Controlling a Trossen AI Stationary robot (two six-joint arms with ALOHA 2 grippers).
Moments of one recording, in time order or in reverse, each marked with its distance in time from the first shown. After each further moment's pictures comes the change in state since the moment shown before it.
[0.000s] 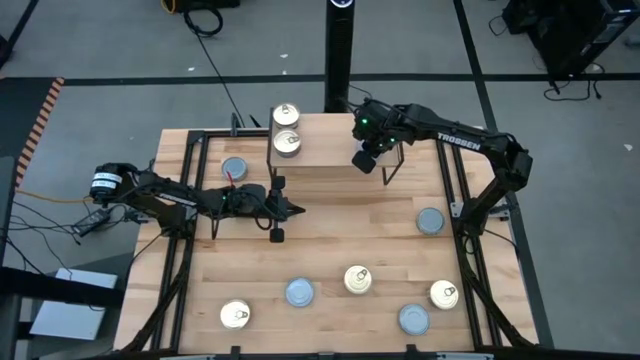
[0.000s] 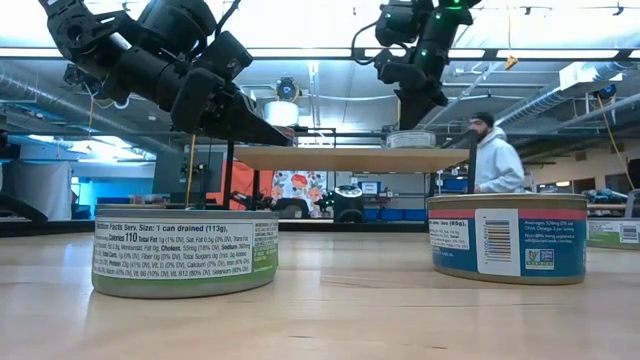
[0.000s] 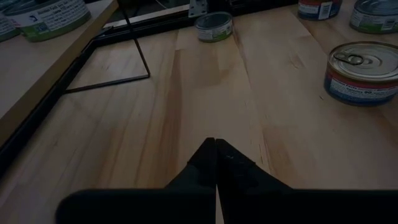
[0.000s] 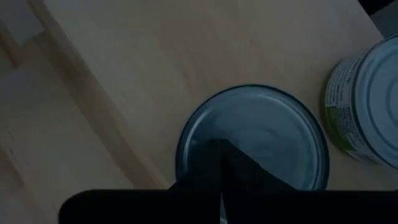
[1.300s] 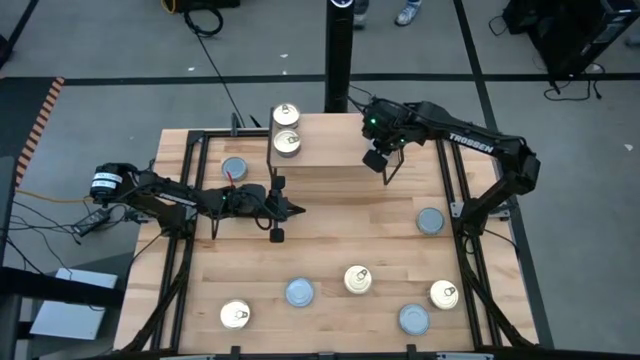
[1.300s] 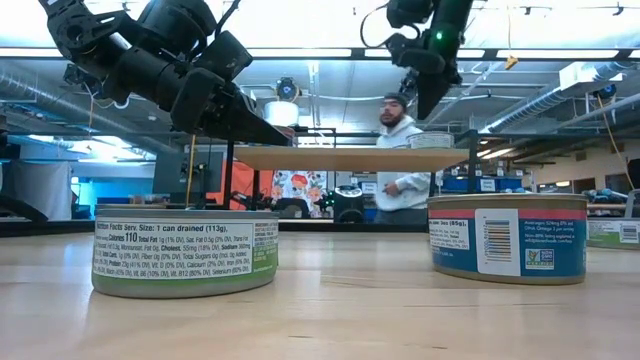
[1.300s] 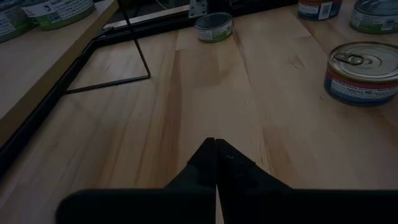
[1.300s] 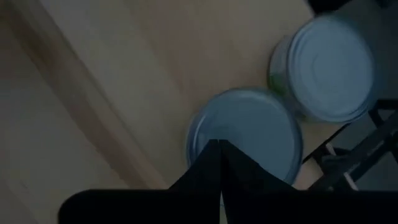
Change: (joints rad) left arm 0.000 0.000 0.000 0.001 0.000 0.002; right arm 0.028 -0.076 0.056 -0.133 0.117 -0.027
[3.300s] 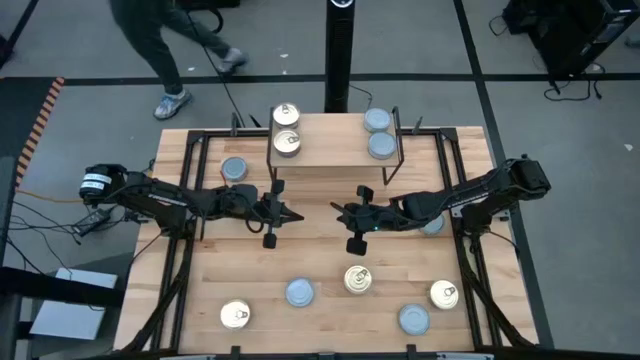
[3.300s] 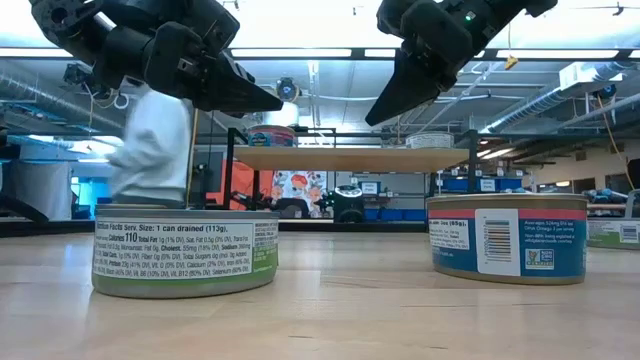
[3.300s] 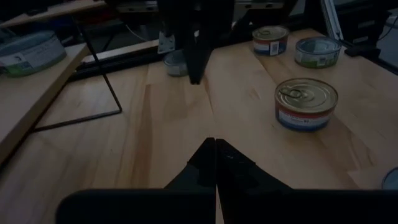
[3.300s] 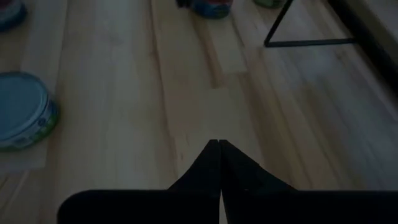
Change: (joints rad) left arm -0.038 -0.103 0.000 -0.024 0.105 -0.005; right arm 0.638 -0.058 -0.564 0.913 0.130 0.117
